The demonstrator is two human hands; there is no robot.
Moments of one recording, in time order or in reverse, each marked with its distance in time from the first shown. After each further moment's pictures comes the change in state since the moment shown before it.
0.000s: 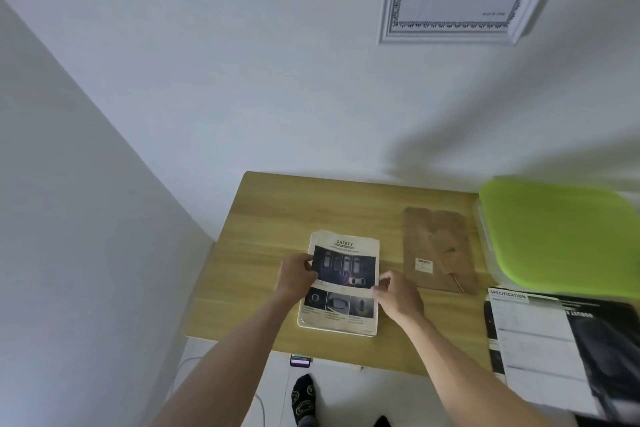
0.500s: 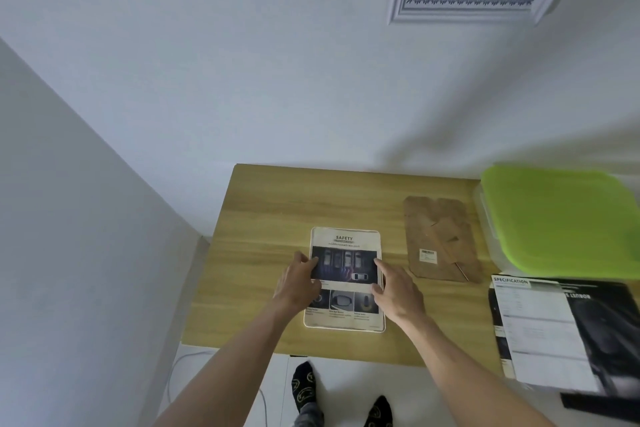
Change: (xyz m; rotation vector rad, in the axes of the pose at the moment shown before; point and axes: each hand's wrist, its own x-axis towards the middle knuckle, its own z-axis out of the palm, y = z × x) left_hand 0.016 -0.037 0.009 0.299 -0.140 0.197; right_hand -0.002 -0.014 0.017 -0.235 0.013 -0.068
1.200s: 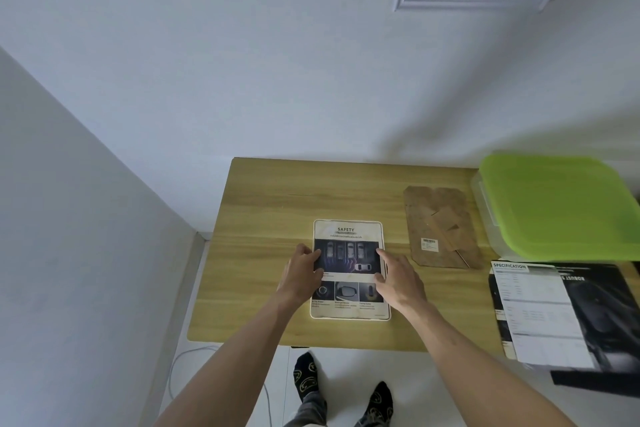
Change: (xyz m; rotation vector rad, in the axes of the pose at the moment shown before) left_hand 0.008 -0.011 0.003 -0.134 0.024 0.021; right_hand 0.002 -0.008 0.006 -0.010 0.010 0.029
